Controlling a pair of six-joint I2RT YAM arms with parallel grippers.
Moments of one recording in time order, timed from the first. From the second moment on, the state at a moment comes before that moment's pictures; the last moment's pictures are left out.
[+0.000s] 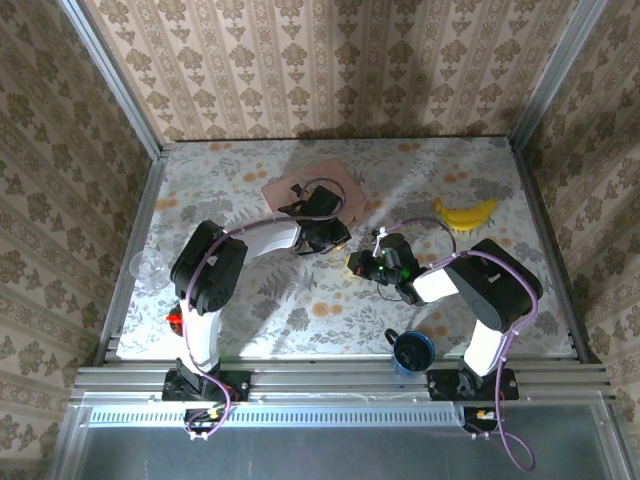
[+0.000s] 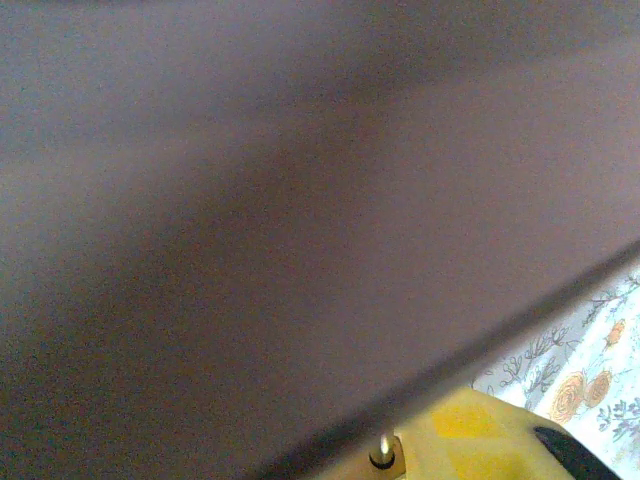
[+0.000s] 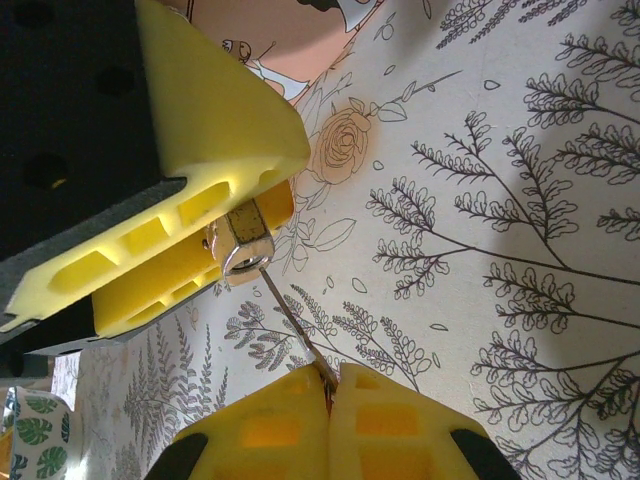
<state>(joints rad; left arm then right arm) -0.73 1.99 1.33 -0.34 0.18 -1.05 0.53 1.77 0.55 0.67 -0.26 0.88</state>
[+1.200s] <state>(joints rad) -0.73 1.99 1.33 -0.34 0.18 -1.05 0.54 1.77 0.58 0.63 -0.26 0.85</state>
